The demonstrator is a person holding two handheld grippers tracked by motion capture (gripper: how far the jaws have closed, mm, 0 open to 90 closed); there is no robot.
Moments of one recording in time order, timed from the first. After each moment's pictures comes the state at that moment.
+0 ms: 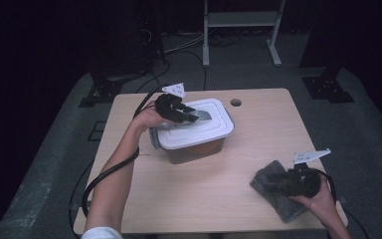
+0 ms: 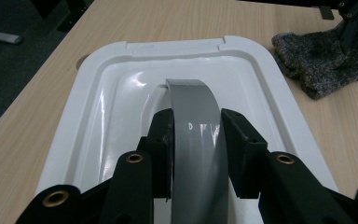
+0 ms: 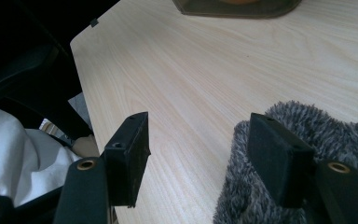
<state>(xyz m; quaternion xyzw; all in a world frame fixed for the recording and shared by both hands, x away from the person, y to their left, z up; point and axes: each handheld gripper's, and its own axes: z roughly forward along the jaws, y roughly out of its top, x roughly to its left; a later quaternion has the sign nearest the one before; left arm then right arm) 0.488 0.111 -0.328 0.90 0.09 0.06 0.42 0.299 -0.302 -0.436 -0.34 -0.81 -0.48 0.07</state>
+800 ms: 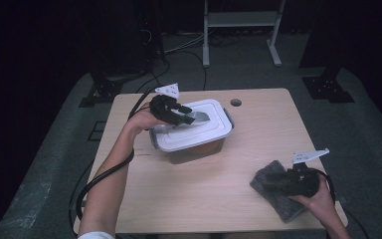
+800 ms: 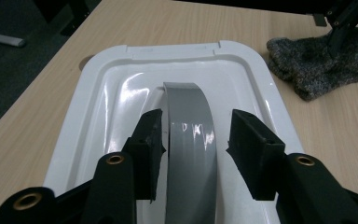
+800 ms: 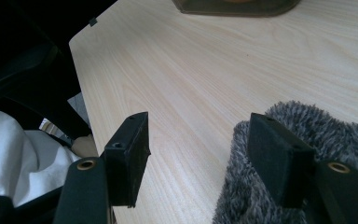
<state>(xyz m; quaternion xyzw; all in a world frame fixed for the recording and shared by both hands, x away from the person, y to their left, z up) 0.479 0.125 -0.322 0.89 0.09 0.06 0.44 0.300 -0.301 -0.437 -0.34 -0.81 -0.48 0.07</state>
